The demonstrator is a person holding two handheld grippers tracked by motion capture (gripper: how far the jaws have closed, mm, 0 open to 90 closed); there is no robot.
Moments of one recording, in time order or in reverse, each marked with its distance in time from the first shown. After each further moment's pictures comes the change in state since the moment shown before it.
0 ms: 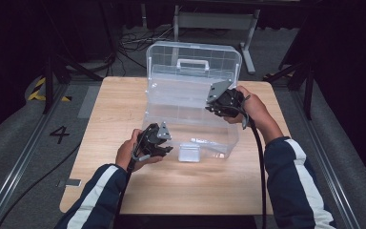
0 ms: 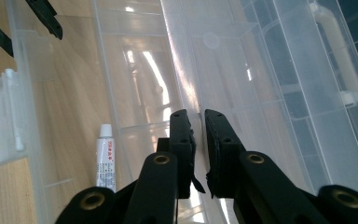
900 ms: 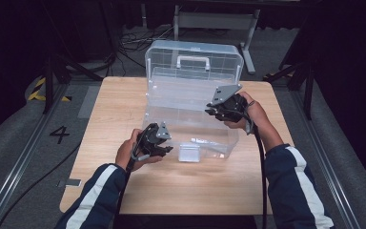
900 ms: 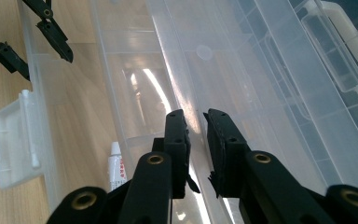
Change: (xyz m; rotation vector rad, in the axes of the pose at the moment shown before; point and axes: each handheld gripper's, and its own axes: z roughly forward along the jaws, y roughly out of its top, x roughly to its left) left arm 0.001 -0.001 -0.001 -0.008 -0.012 0.001; right arm 0.008 -0.015 0.000 -0.106 -0.003 0.081
